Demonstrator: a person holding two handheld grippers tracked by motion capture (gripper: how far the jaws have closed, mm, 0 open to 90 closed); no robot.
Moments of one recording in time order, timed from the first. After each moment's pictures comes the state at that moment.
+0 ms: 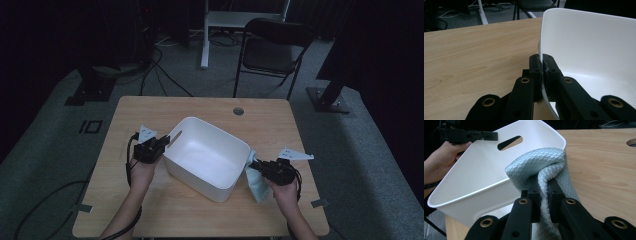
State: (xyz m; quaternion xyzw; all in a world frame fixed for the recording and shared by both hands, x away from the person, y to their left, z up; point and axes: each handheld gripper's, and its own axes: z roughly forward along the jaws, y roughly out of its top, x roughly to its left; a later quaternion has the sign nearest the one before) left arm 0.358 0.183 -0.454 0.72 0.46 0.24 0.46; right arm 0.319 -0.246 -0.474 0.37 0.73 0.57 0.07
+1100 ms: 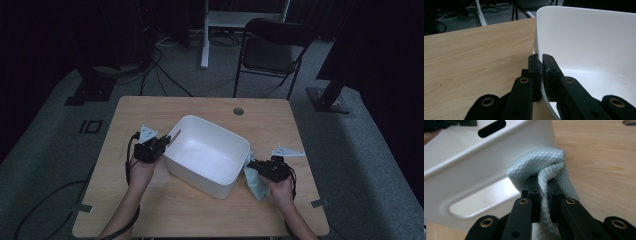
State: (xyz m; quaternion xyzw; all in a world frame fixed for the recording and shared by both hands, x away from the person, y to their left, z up) left arm 0.360 0.182 -0.455 0.72 0.45 0.25 0.46; right arm 0.343 -0.245 -0.504 0.40 0.74 0.53 0.06
